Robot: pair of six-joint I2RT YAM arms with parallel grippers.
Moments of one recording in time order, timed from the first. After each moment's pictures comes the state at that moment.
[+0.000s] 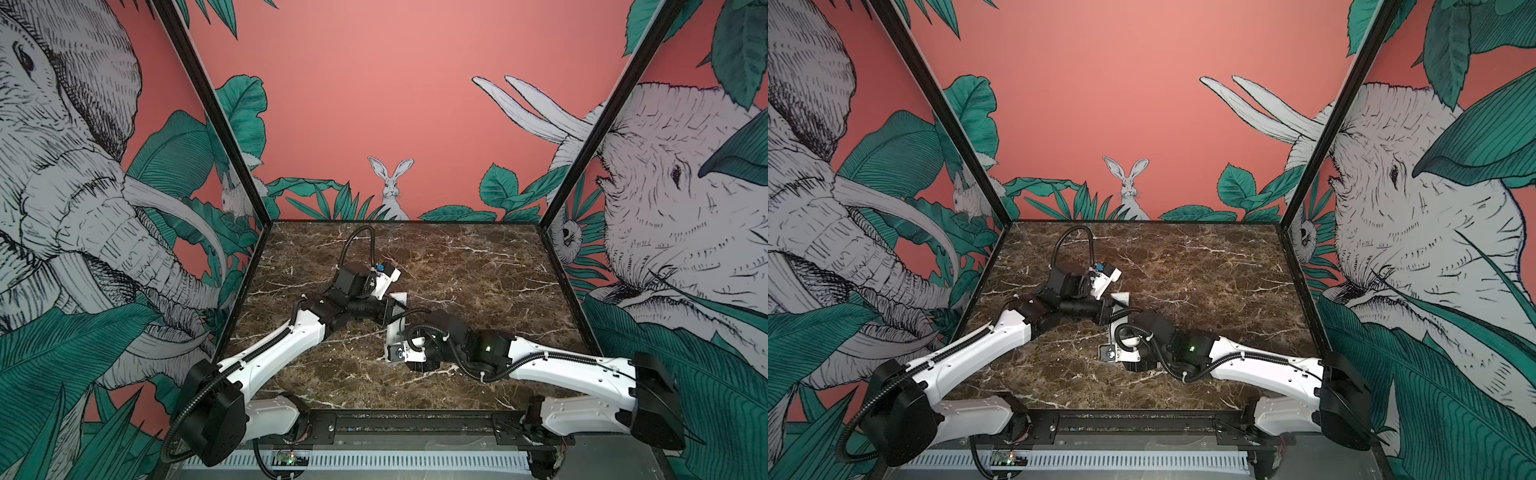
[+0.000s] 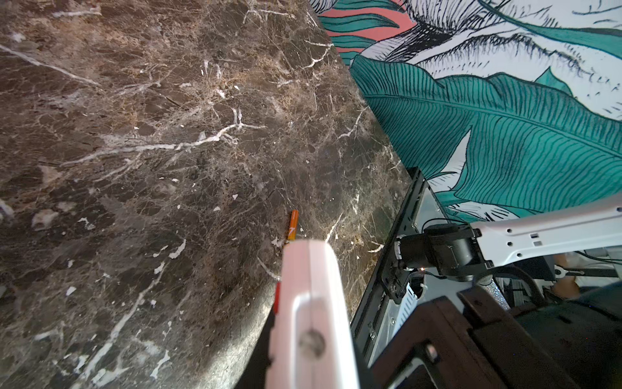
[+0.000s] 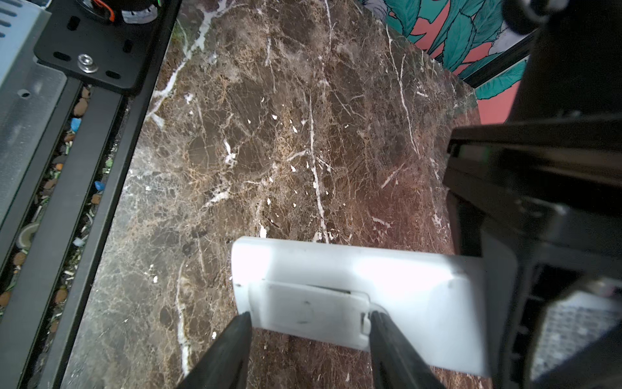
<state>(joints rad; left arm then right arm) -0.63 1.25 0.88 -0.29 0.62 -0.36 1.14 1.25 0.85 -0.29 -0.04 -0.71</state>
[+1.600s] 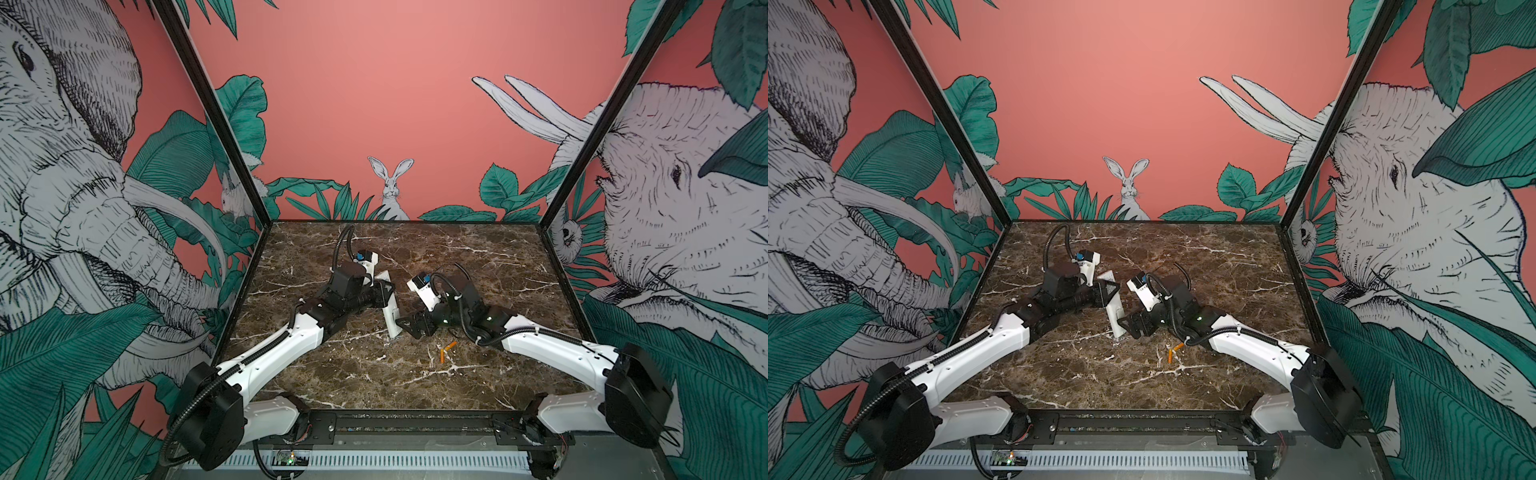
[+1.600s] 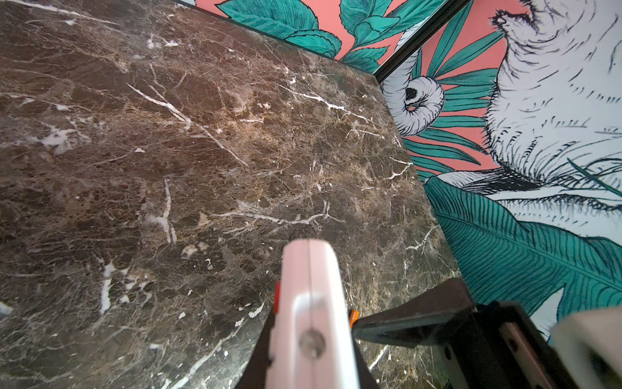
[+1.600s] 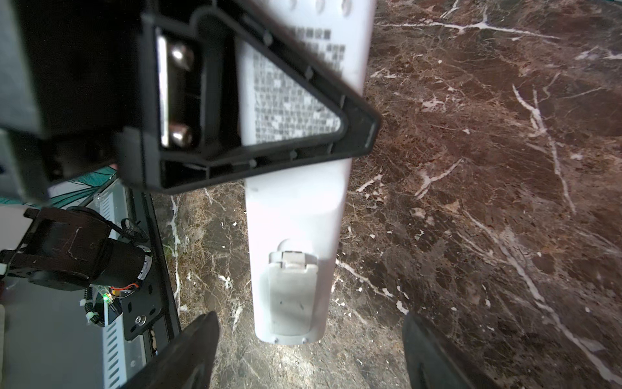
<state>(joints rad) -0.63 1.23 0.83 -0.11 0.20 -0.60 0.80 1.36 0.86 -0.08 -0.35 0.18</state>
